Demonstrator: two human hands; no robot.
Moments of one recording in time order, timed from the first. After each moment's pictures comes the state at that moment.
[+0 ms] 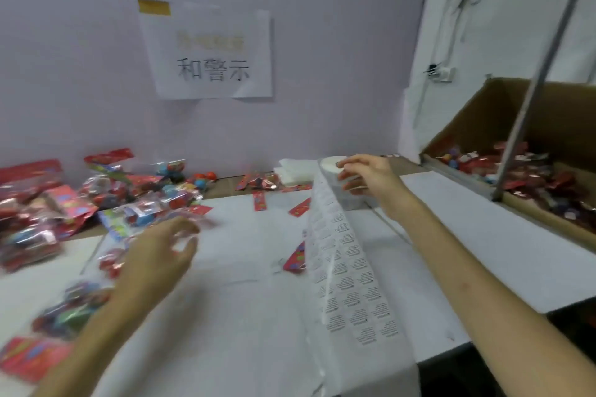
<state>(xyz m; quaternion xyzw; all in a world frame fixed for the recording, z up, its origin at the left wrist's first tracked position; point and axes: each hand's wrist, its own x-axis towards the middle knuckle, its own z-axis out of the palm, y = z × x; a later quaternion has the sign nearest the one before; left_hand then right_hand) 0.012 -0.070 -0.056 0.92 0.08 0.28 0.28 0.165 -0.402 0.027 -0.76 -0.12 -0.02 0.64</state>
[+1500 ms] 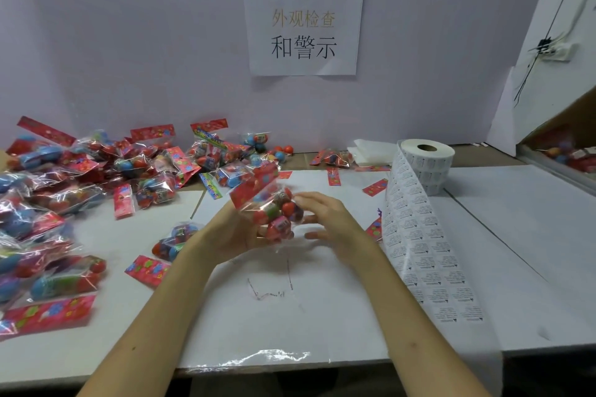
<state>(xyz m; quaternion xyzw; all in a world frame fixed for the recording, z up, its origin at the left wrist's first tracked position) -0.013 -0.031 -0.061 0.56 -0.01 -0.07 0.82 0.062 -0.228 -0.053 -0.69 -0.20 0.22 0.66</state>
